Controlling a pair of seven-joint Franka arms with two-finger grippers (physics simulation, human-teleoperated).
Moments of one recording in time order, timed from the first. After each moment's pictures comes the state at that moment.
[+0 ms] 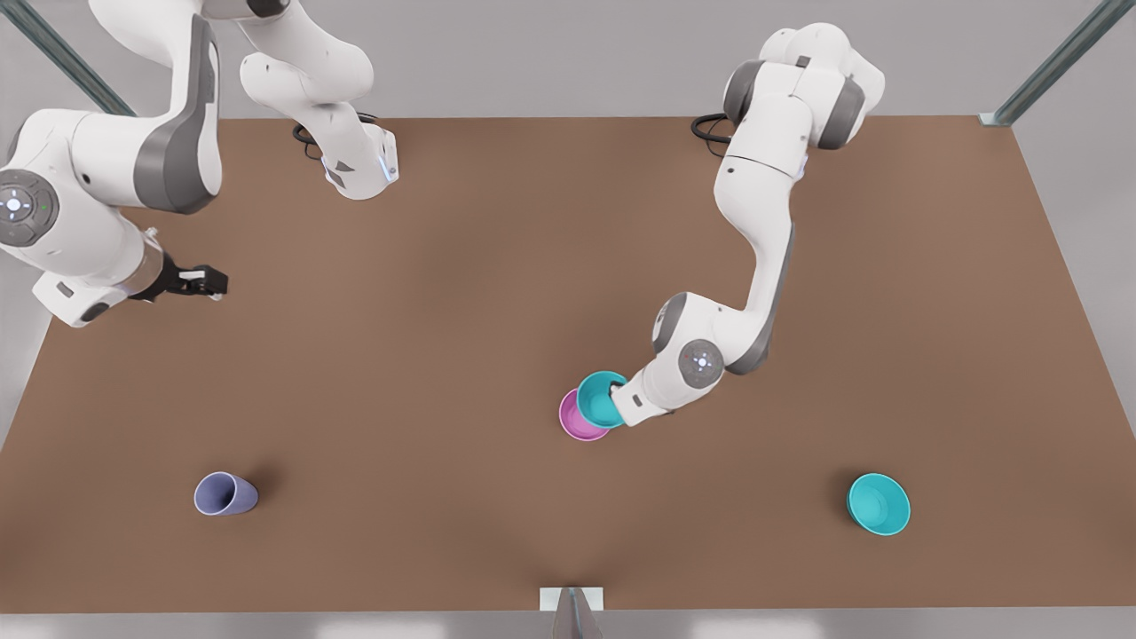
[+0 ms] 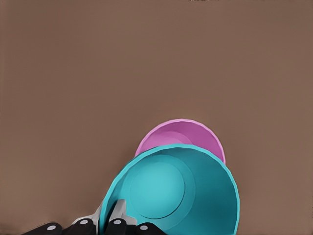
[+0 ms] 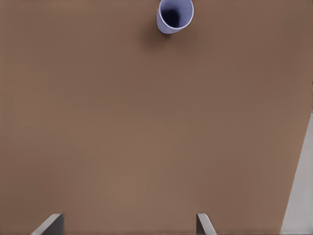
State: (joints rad) left arm -0.63 0.80 0.17 -1.34 -0.41 2.14 -0.09; right arm 0.12 0.14 -0.13 -1.45 -0.16 1.40 -0.10
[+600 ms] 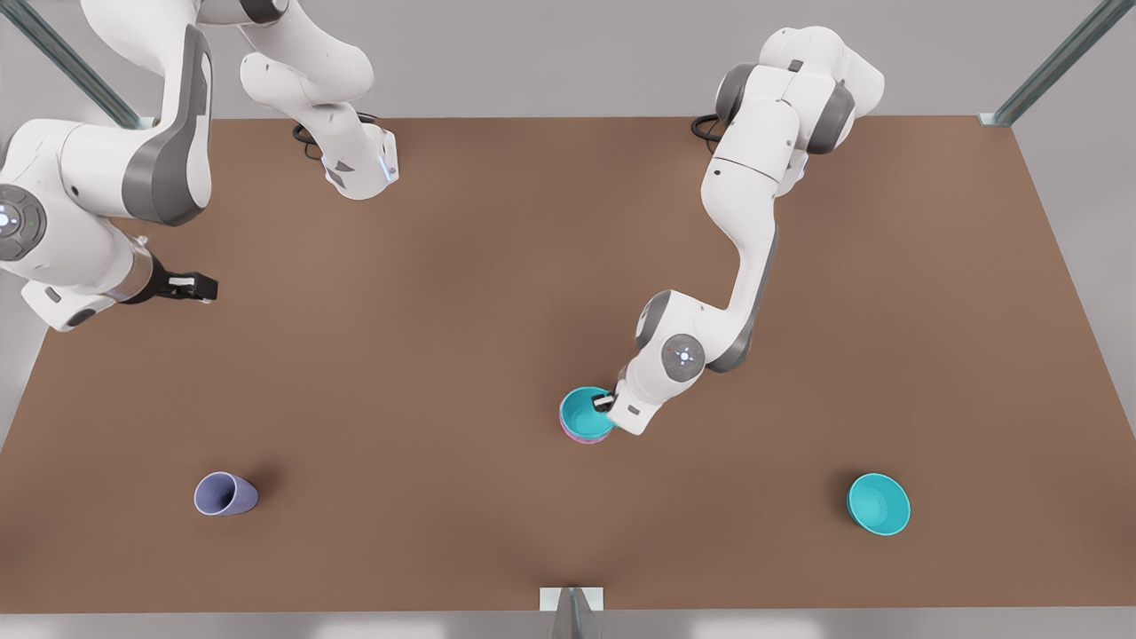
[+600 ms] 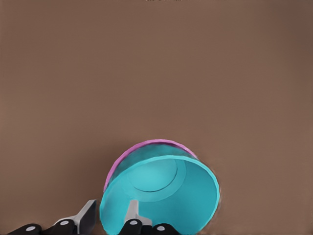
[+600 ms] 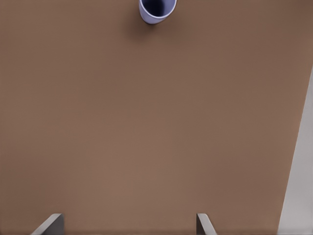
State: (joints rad) left arm -0.66 0.83 0.16 -1.33 -0.45 2.21 -0.61; right arm 0.10 0.16 -0.13 -1.45 -0.17 1.39 -0.06
